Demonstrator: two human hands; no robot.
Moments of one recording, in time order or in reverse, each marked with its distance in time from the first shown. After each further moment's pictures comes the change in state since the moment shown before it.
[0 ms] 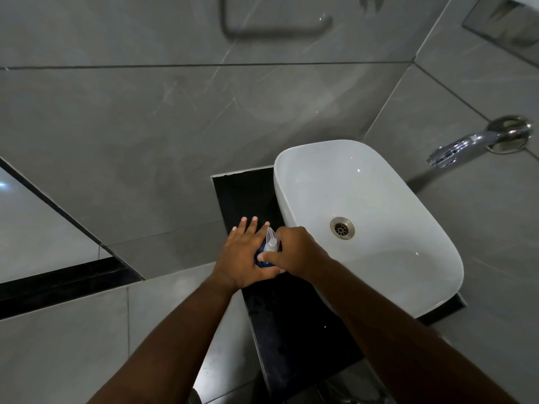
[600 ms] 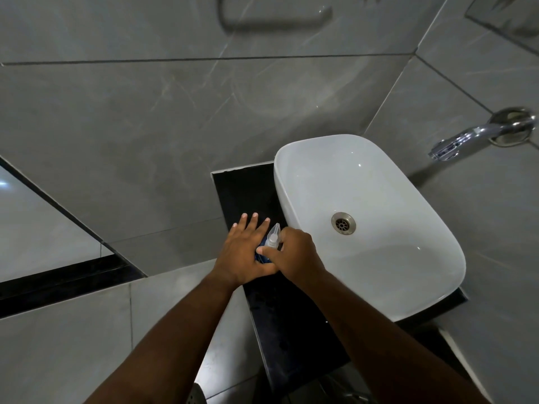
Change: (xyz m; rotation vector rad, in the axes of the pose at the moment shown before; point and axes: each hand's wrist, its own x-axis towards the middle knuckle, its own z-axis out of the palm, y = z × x) left_hand 0.001 0.000 0.001 0.005 -0.012 -0.010; right_hand -0.010 0.004 0.027 0.170 0.245 0.108
